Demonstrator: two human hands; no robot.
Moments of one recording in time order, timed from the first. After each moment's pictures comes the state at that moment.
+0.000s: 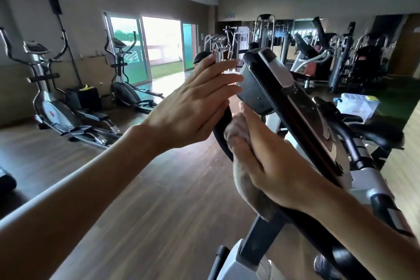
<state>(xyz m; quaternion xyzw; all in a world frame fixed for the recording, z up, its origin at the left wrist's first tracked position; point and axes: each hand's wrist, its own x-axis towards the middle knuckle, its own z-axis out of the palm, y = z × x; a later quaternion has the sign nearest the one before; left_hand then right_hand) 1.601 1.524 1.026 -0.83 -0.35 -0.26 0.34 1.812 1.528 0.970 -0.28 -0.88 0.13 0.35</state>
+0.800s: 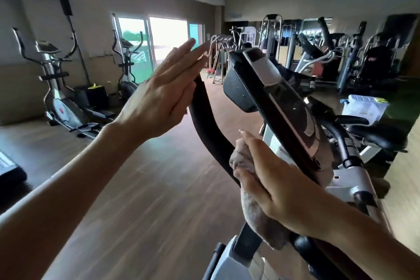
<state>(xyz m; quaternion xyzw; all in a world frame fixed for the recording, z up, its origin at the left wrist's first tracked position) 1.601 1.514 1.025 -0.78 -0.42 -0.33 0.34 1.873 1.515 0.948 -0.26 -0.92 0.15 0.26</state>
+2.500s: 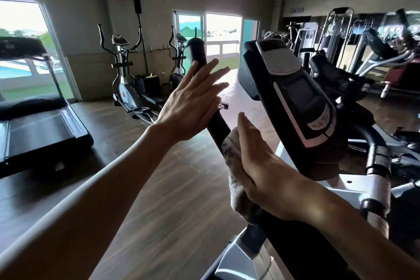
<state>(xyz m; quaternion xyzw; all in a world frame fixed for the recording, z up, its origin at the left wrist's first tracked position) 1.660 1.500 0.975 -0.69 -0.54 -0.23 0.42 1.900 1.522 0.948 -0.19 -0.96 0.17 0.13</state>
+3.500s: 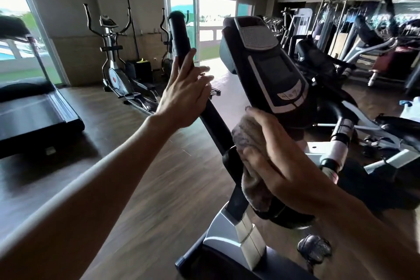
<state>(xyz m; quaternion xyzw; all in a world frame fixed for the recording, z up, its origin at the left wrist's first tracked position) 1.710 1.494 0.938 -0.63 -0.65 -0.30 0.31 1.992 1.514 0.914 -0.11 -0.92 0.20 0.33</state>
